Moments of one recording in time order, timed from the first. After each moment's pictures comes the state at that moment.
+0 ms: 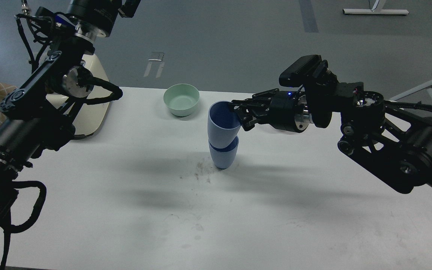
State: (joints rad) left arm -0.90 0.33 -1.00 -0.88 0.44 -0.26 -0.49; right arm 0.94 -0.33 0.58 1.35 -1.99 0.49 0.14
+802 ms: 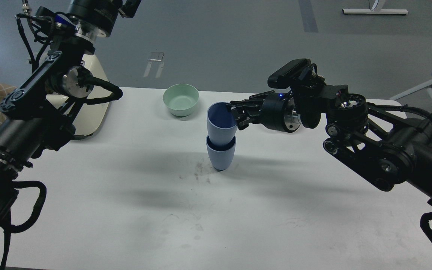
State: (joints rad) left arm -0.90 0.33 -1.00 -0.88 0.44 -0.26 -0.49; right arm 0.95 -0.26 0.58 1.25 -2.01 0.49 0.10
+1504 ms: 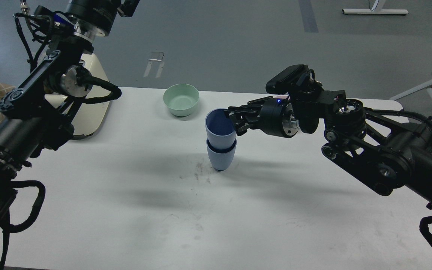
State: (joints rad) left arm -0.90 0.33 -1.00 -0.88 0.44 -0.26 -0.49; right arm 0.93 -0.25 0.57 1.26 -2.01 0.49 0.10
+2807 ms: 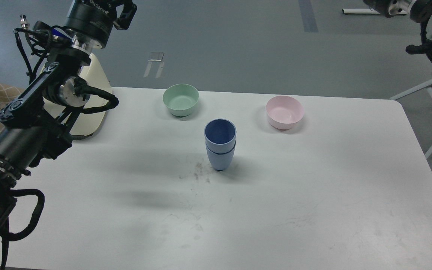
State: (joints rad) left arm -0.85 0.34 -1.02 -0.87 0.44 -0.27 -0.49; right arm 1.10 -0.29 1.28 0.86 -1.62 0.49 0.11
